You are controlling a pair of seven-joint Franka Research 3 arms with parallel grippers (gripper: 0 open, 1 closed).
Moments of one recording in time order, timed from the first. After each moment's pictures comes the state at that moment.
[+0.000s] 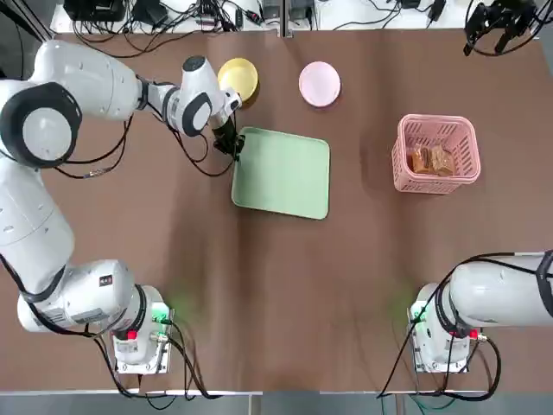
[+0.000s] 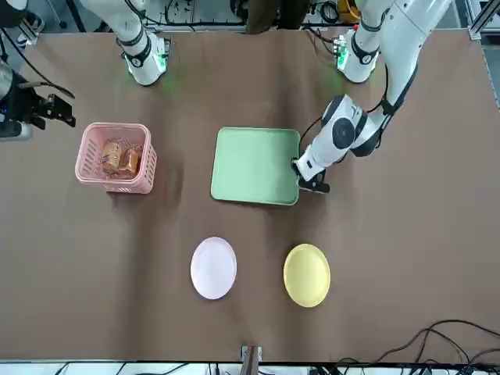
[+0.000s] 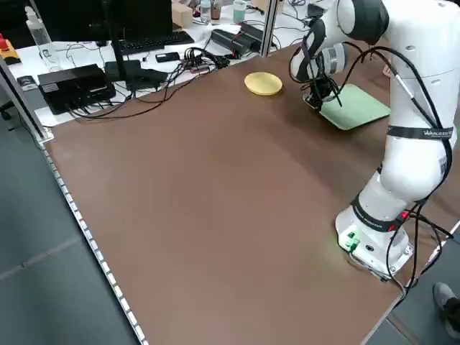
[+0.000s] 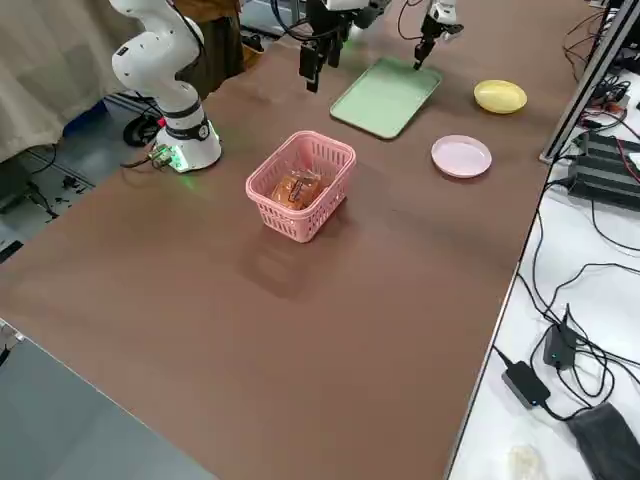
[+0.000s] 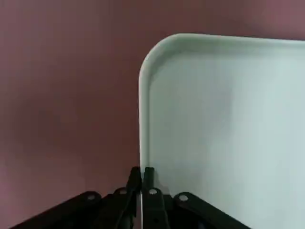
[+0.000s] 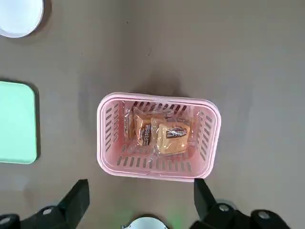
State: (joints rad) left arm 0.17 0.50 -0.72 -2.20 0.10 2.56 -0.46; right arm -0.04 -0.13 0.00 -1.83 0.02 1.58 -0.09
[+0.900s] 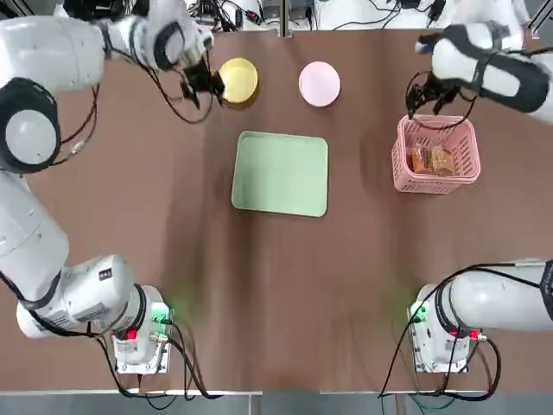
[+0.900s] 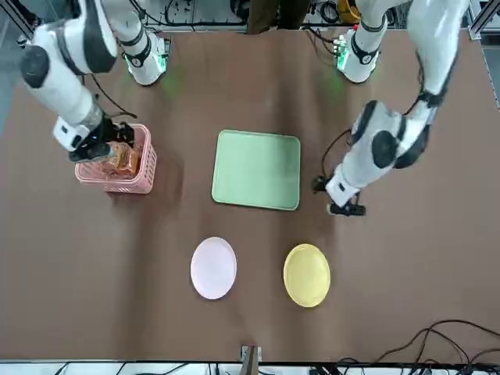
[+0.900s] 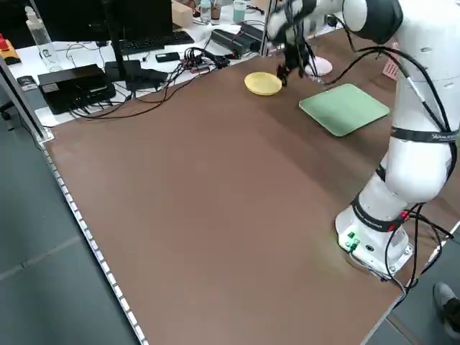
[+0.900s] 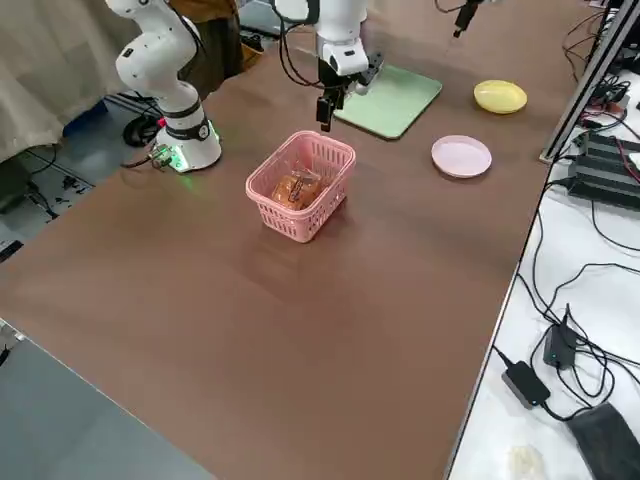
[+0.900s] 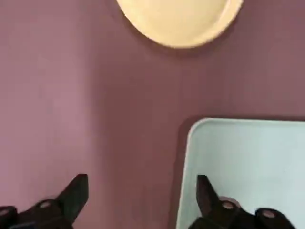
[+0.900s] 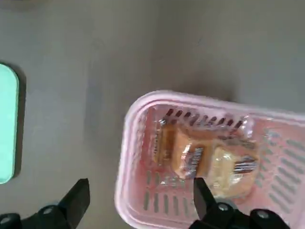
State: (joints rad) left arm 0.32 0.39 -0.72 -1.86 0.10 2.11 -0.38; right arm 0.18 -0.19 0.01 -2.36 0.03 2.10 0.08
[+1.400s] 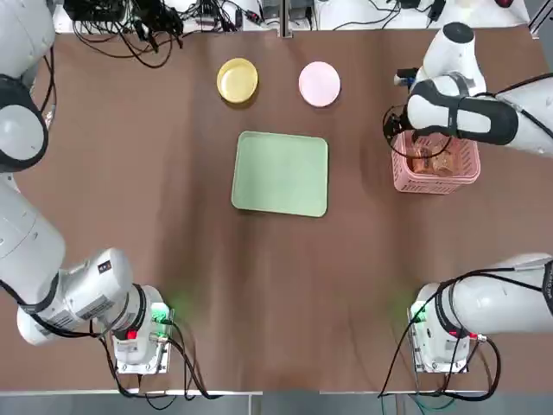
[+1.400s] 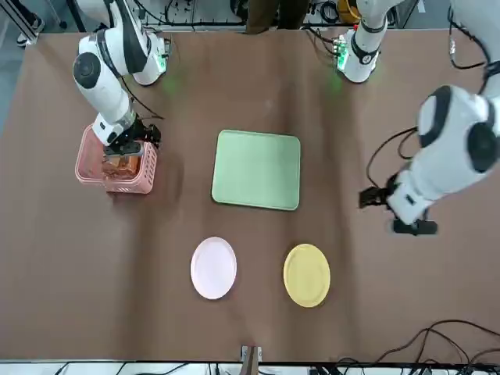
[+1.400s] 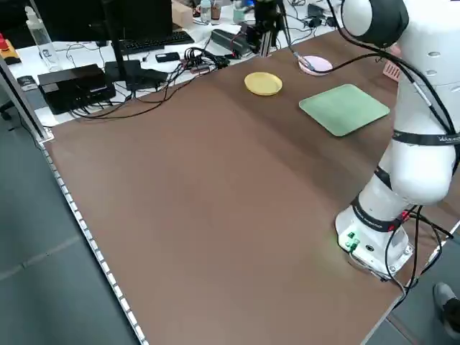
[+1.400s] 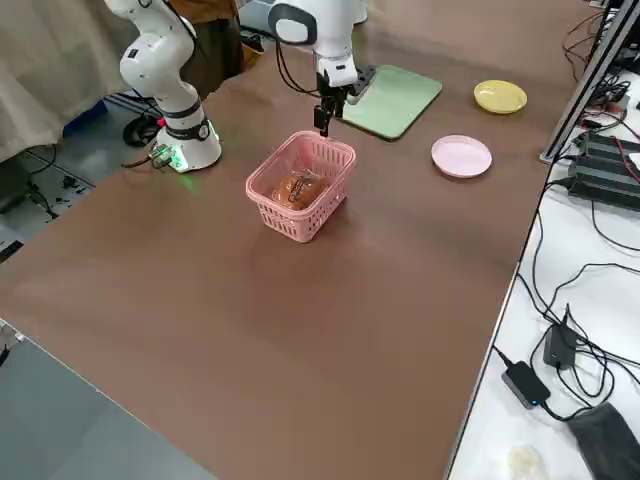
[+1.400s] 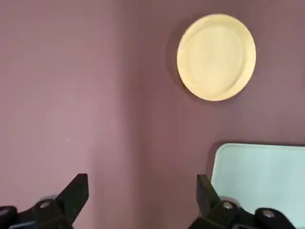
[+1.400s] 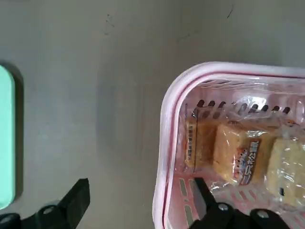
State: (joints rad) left arm 0.46 0.38 -0.71 -1.56 0.11 1.87 -0.24; right arm 0.27 -0.17 0.01 -2.53 0.03 2.34 0.23
